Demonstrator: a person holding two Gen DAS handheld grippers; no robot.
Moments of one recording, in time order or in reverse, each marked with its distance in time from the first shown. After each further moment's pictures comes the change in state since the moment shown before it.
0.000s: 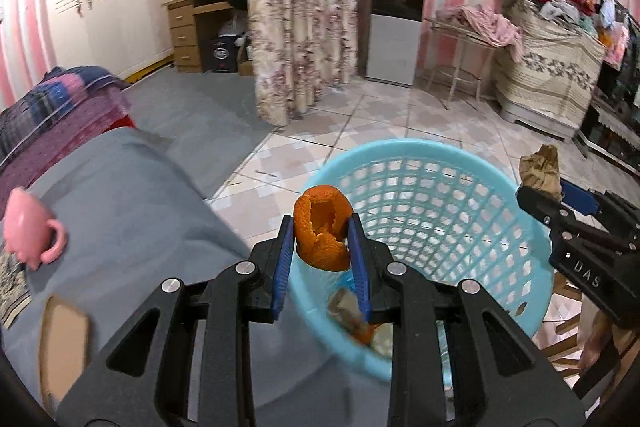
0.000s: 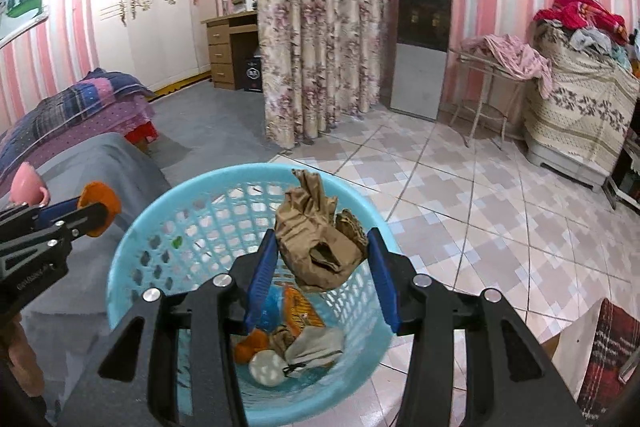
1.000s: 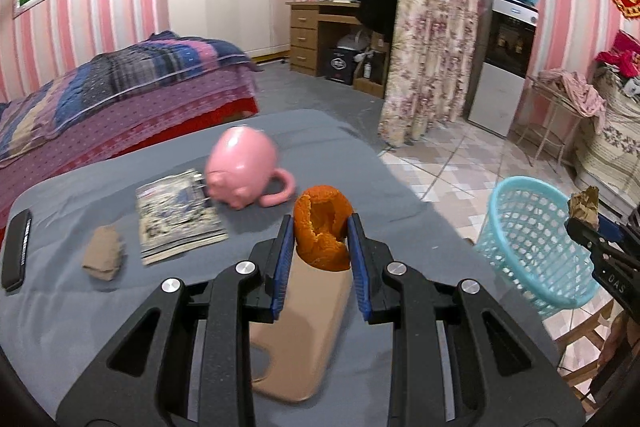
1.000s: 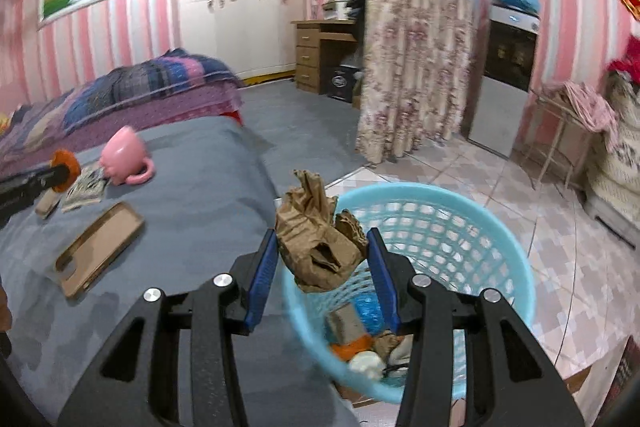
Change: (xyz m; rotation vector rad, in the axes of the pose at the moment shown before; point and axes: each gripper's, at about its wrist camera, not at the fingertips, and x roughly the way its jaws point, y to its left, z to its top) left arm -0.135 0.170 -0.052 -0.256 -0.077 0.287; right arm -0.050 0.117 -0.008 -0.170 -0.053 0.234
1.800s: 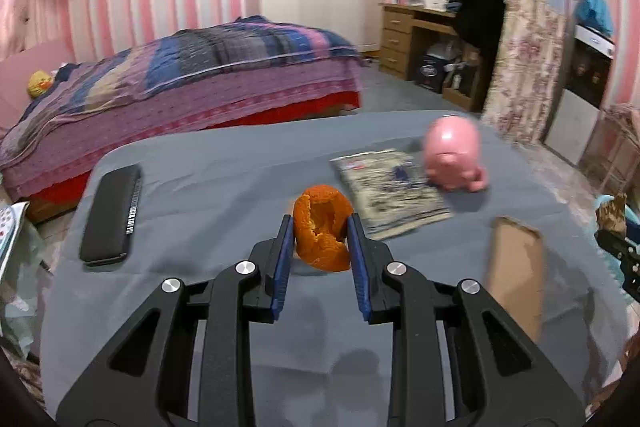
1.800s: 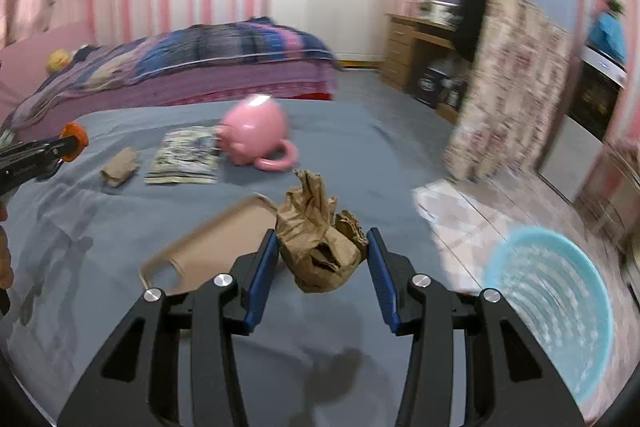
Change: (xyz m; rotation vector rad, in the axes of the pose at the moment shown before) left arm -0.035 0.186 -0.033 -0.146 -0.002 0.235; right arm 0.008 0.175 -0.003 -0.232 0.060 0.196
